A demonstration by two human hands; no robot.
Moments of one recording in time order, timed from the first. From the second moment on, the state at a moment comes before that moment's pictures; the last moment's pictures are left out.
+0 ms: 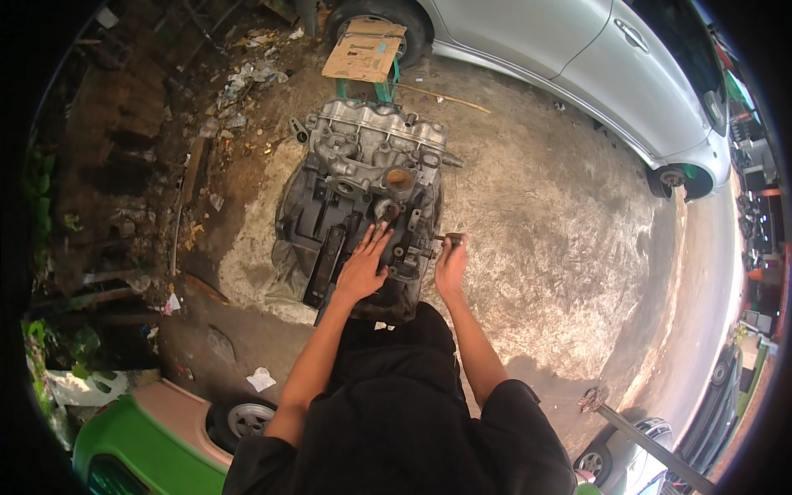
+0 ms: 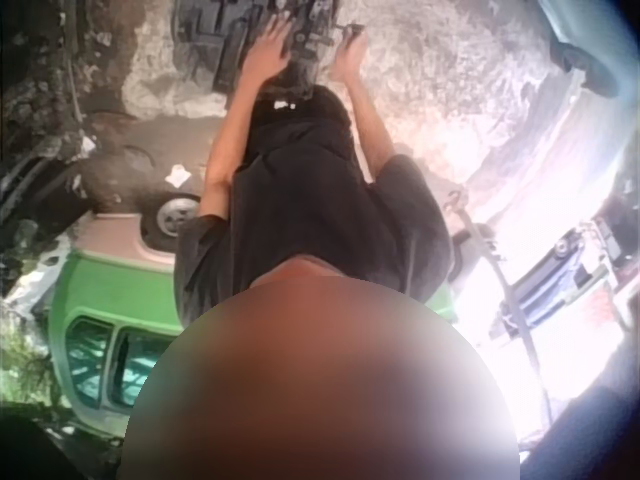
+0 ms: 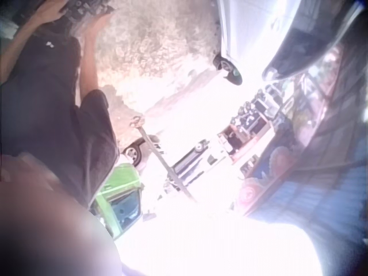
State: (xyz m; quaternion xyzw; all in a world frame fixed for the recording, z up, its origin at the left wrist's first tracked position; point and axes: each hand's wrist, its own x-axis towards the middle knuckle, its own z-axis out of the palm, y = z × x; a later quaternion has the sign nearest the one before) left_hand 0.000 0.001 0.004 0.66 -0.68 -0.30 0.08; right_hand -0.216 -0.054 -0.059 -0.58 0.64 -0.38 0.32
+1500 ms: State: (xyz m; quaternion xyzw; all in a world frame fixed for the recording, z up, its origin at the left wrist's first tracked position) left_hand 0.000 0.000 0.002 0.66 -0.69 -0.30 0.07; right_hand -0.212 -0.177 -0.120 -0.58 0.63 -0.18 0.48
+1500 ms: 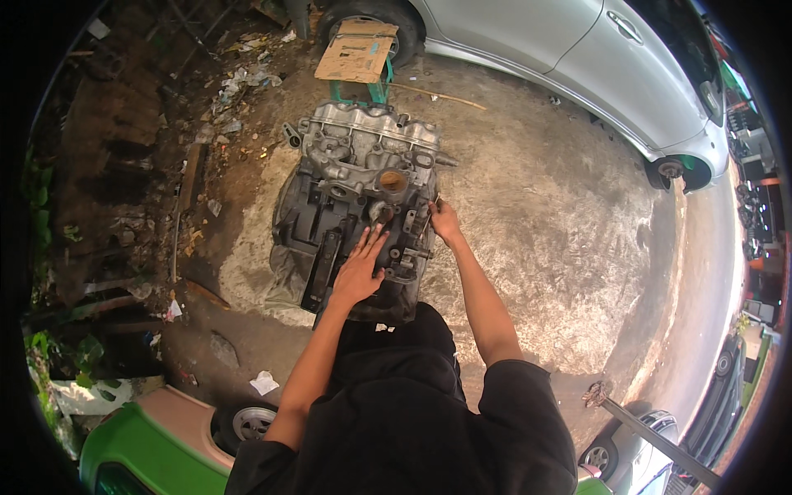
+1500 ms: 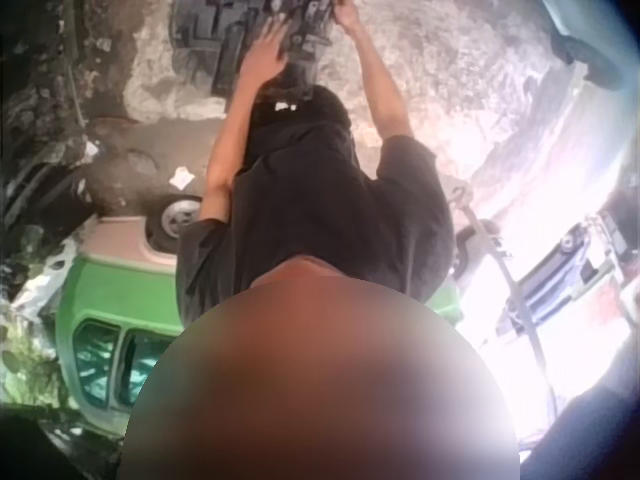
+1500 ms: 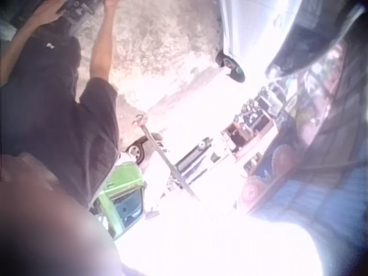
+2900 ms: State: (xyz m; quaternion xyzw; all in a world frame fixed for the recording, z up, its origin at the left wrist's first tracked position) left_hand 0.001 0.001 -0.002 0.66 -0.69 -0.29 0.10; right_hand -0.238 -0.095 -0.069 -0.53 0.62 -0.46 0.36
